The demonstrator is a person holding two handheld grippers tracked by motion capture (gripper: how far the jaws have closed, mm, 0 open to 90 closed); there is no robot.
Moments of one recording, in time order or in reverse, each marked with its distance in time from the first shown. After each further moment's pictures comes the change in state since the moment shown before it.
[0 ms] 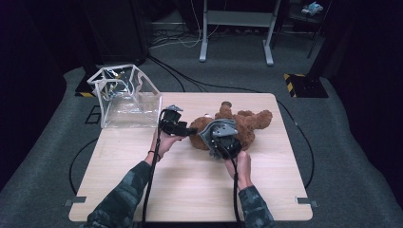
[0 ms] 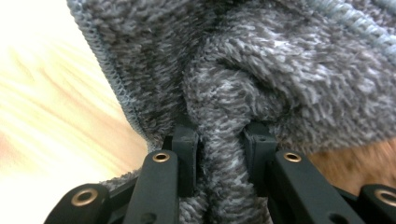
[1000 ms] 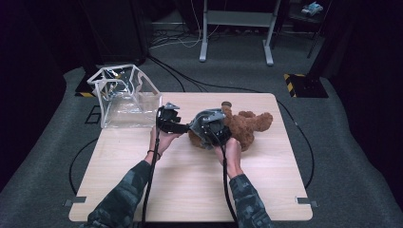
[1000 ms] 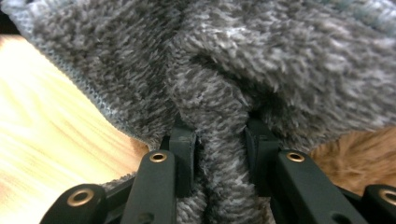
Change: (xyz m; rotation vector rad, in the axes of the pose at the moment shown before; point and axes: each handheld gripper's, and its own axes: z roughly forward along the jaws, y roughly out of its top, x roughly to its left) left arm 0.006 0.002 0.000 -0.019 0.131 0.026; right arm 0.004 0.044 0.020 0.059 -0.008 0.044
